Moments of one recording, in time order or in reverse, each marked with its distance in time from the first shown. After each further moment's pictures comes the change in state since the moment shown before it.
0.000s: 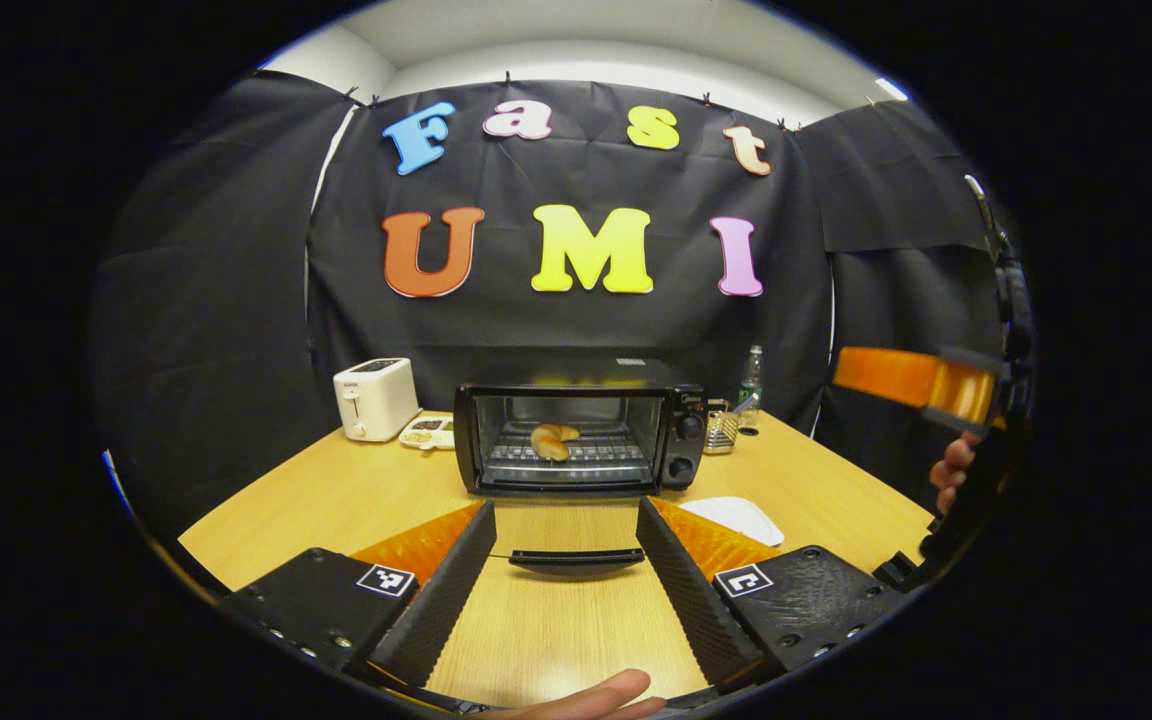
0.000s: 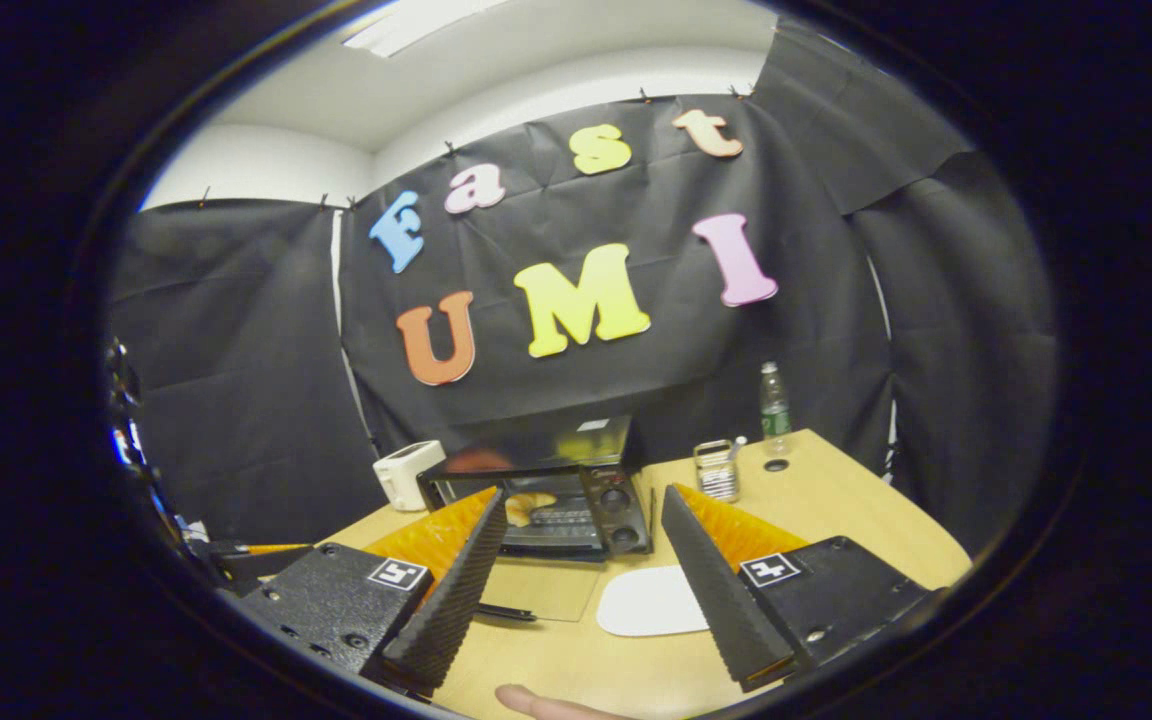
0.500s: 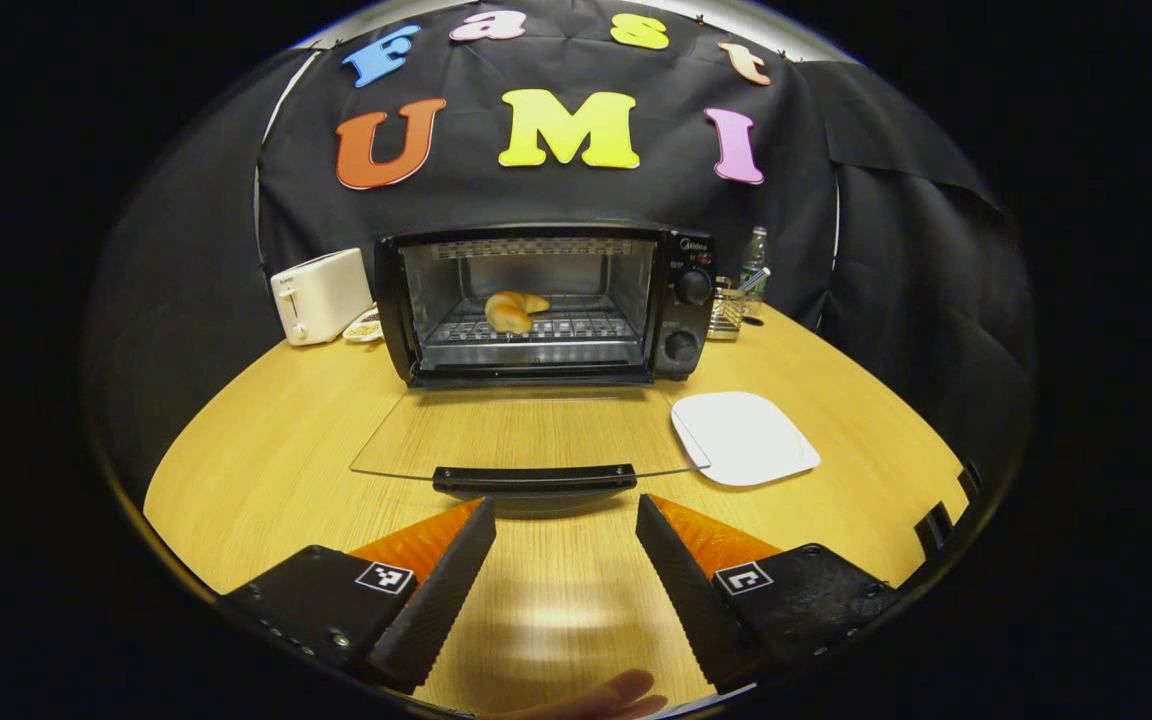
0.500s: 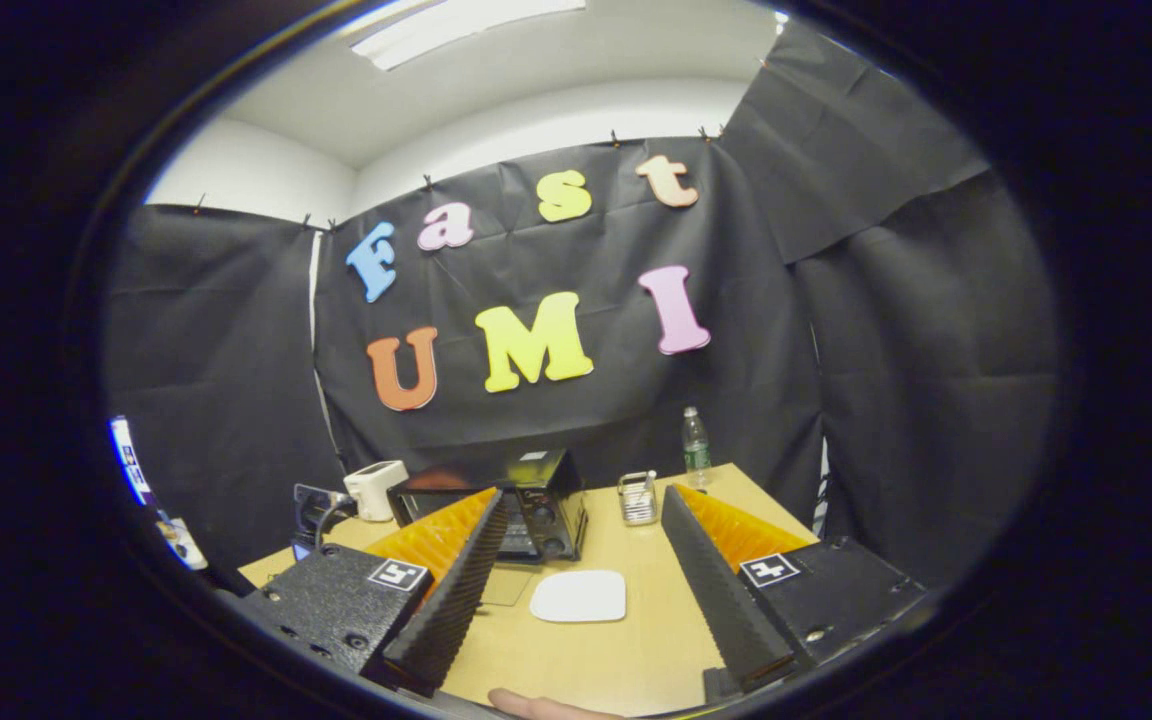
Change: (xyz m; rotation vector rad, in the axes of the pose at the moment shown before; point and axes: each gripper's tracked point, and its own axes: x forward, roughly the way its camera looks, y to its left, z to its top) left arm 0.065 -0.024 -0.106 0.008 0.316 -0.031; right arm -0.098 -0.041 0.041 -0.070 -0.084 -0.094
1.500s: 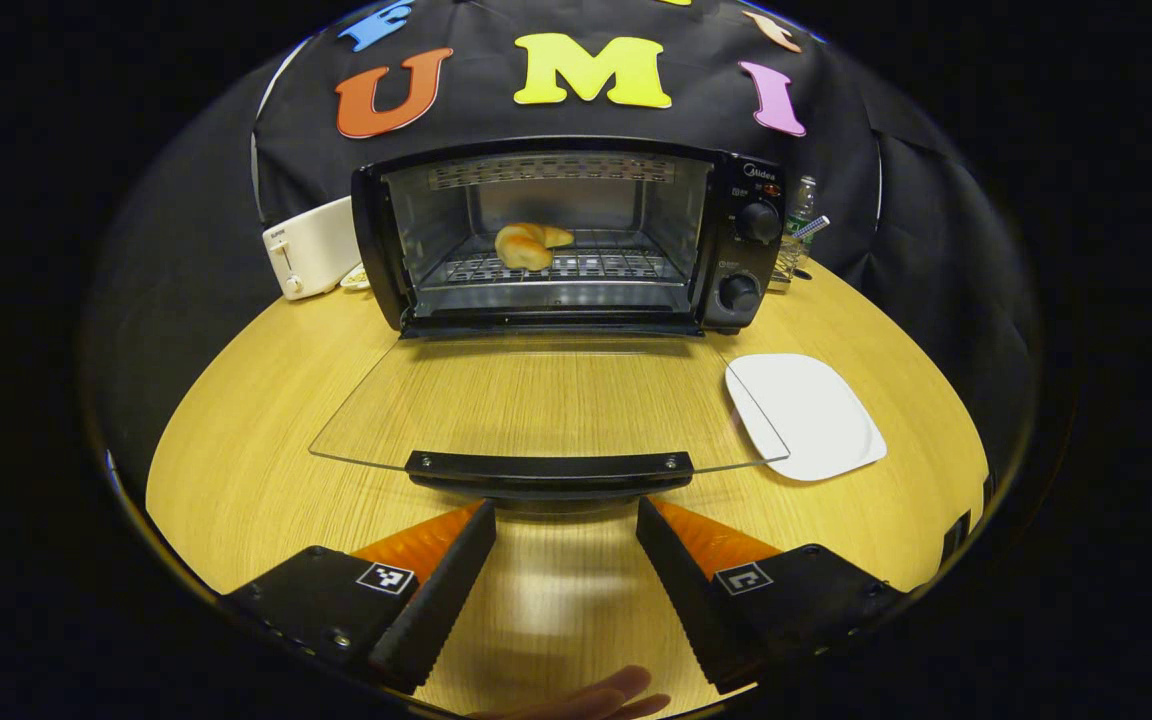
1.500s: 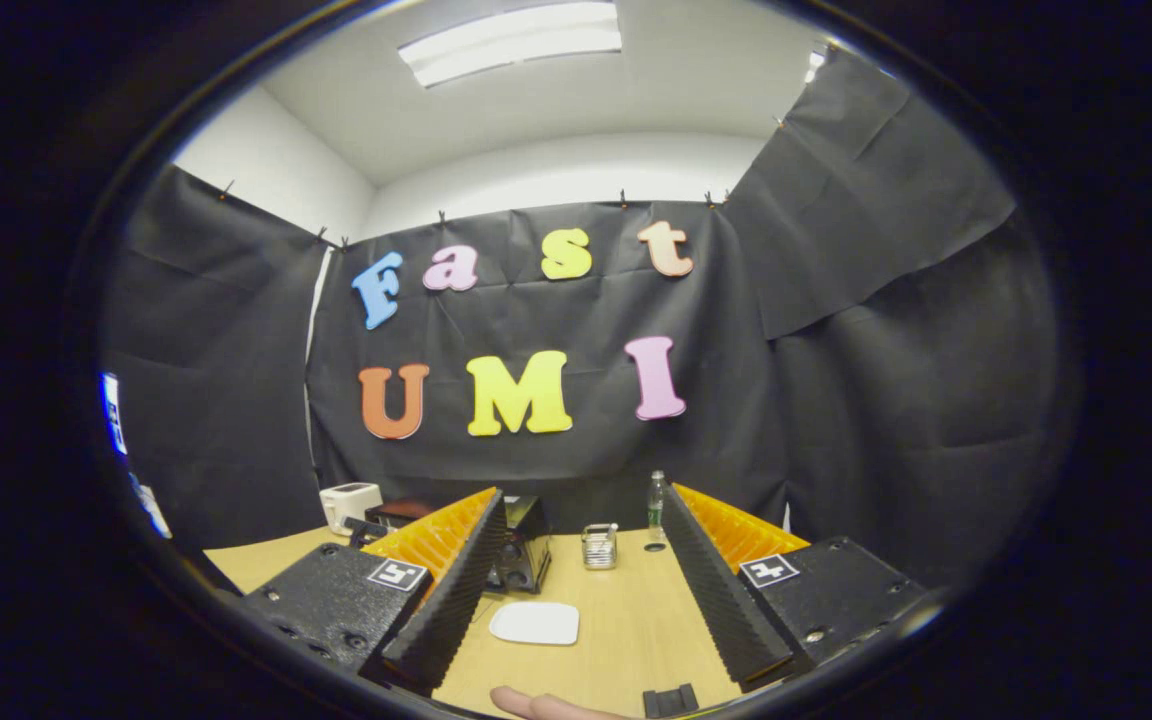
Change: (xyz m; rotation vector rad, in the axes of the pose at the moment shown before) left arm 0.042 0.007 -0.015 -0.036 0.172 0.058; right arm -0.033 -0.017 0.042 -0.073 -0.137 -0.063
